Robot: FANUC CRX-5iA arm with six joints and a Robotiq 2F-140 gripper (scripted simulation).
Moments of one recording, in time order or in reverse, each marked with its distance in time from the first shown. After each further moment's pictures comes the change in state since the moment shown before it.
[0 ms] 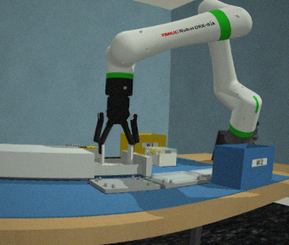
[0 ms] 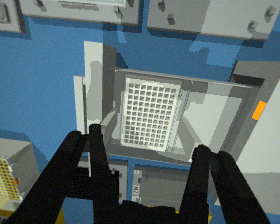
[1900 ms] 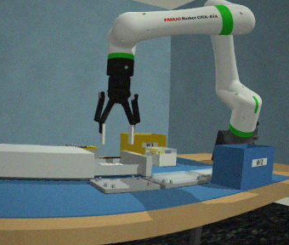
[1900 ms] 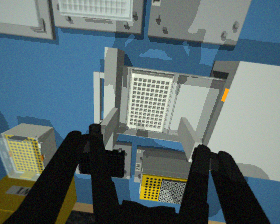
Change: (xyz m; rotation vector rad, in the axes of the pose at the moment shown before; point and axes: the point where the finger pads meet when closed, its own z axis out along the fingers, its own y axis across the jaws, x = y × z) arm 0.000 0.000 -0.068 0.000 0.000 0.000
